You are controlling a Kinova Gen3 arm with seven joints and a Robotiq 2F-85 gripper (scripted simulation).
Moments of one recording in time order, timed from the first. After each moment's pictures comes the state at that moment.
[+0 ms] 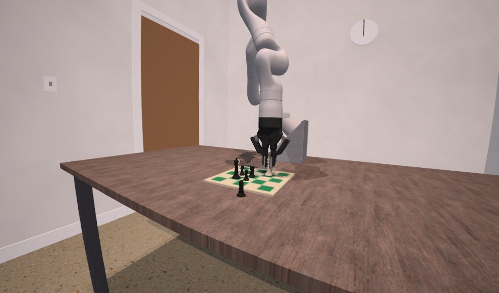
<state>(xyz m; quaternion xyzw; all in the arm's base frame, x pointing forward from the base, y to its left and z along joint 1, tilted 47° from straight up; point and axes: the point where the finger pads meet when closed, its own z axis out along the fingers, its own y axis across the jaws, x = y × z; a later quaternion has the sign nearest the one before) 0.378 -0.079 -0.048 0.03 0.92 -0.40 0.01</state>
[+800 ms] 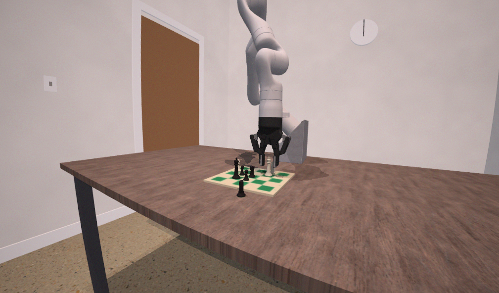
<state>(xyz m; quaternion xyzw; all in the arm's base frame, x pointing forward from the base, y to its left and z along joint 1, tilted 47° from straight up) 0.378 -0.078 -0.047 0.03 0.92 -0.40 0.01</state>
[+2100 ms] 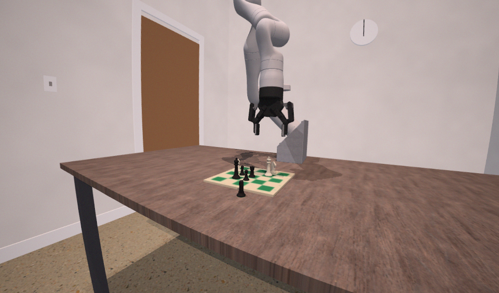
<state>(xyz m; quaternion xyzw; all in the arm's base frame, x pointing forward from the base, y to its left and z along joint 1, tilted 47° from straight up) 0.379 -0.013 0.013 0.03 0.92 -0.40 0.01</state>
